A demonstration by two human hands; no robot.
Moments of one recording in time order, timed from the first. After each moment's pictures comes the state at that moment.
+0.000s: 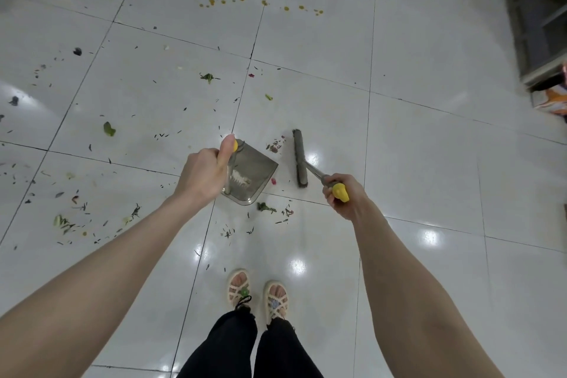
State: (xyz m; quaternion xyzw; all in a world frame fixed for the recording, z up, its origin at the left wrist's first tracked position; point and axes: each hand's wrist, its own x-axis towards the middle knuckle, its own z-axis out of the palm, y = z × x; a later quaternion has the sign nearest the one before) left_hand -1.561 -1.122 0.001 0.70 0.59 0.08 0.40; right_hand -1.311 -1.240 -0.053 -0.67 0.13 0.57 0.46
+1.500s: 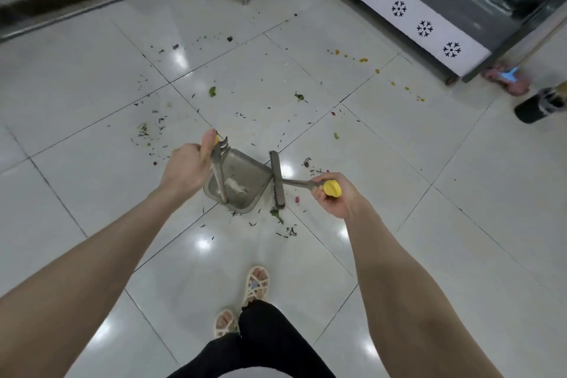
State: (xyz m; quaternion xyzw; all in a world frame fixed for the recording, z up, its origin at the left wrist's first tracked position) left_hand -1.574 -1.327 0.042 0.49 0.79 0.23 0.29; right_hand -1.288 -1.268 -0.017 -0.60 -0.07 0.77 0.22
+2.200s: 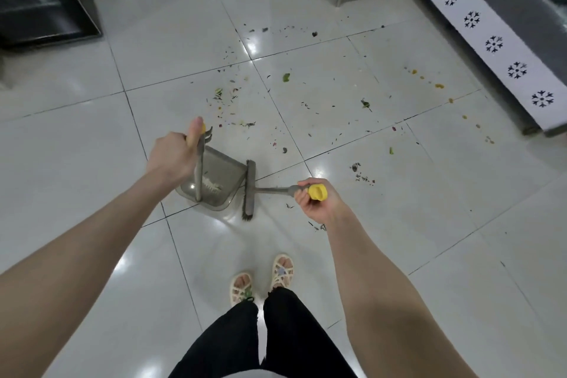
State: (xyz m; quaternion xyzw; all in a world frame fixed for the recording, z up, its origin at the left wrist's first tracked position) left_hand -1.684 -1.517 0.055 0.31 0.89 0.21 0.25; right_hand -1.437 -1.393 -0.034 -0.53 -0.04 0.84 0.08
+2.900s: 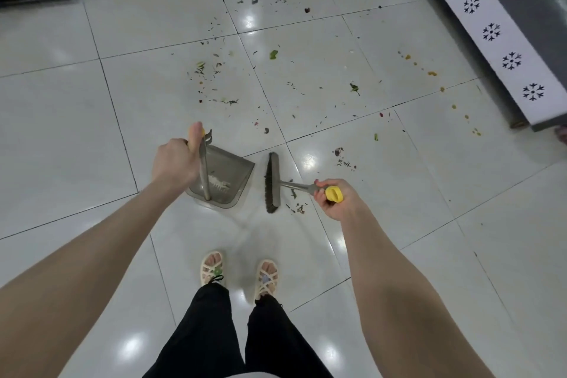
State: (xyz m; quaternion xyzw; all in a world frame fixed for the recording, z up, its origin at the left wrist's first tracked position) left_hand -1.575 -1.501 0.003 0.28 0.90 0.21 0.27; right_hand -1.308 -1.355 -0.047 -0.65 -0.07 0.74 0.13
